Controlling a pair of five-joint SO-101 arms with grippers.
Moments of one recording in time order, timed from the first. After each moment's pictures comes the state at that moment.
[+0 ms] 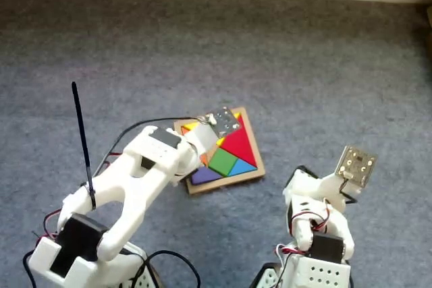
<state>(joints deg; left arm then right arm) 20.9 -7.5 46.7 48.2 -24.0 5.6 -103.9 96.0 57.4 -13.5</state>
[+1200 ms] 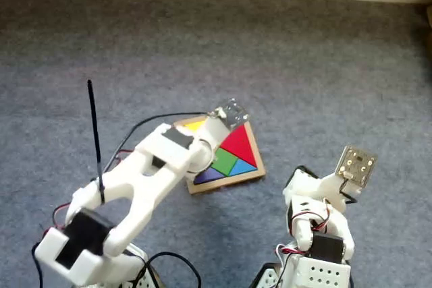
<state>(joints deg) 23.9 -3.2 41.4 45.2 -15.3 5.6 -103.9 96.0 57.4 -13.5</state>
